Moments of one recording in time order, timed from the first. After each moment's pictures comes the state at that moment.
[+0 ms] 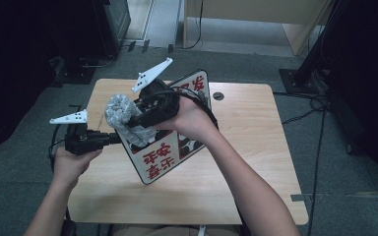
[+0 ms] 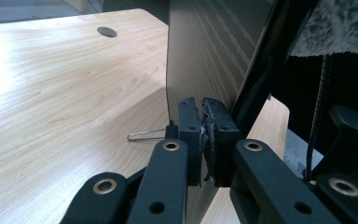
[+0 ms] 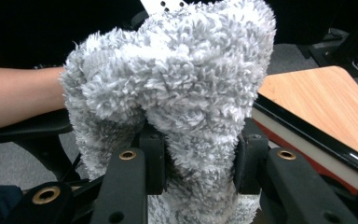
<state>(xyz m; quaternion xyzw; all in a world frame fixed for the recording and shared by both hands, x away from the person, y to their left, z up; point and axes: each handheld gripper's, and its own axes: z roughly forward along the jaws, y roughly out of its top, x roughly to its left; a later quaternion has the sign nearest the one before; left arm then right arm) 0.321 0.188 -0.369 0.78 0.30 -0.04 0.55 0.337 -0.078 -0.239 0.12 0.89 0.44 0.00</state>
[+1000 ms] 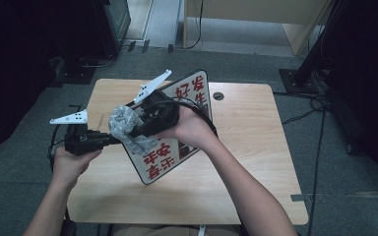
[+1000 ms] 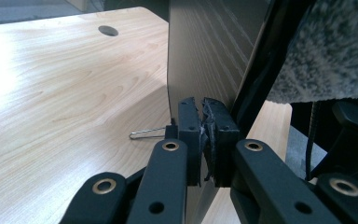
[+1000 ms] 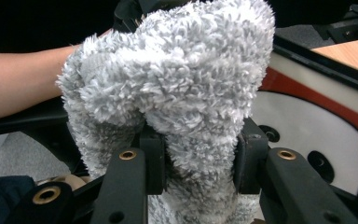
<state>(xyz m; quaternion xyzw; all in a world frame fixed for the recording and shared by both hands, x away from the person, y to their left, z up) 0.319 0.187 -0.368 0.79 0.30 -0.03 0.54 0.334 -0.077 -0.268 0.13 0.90 0.42 -0.03</state>
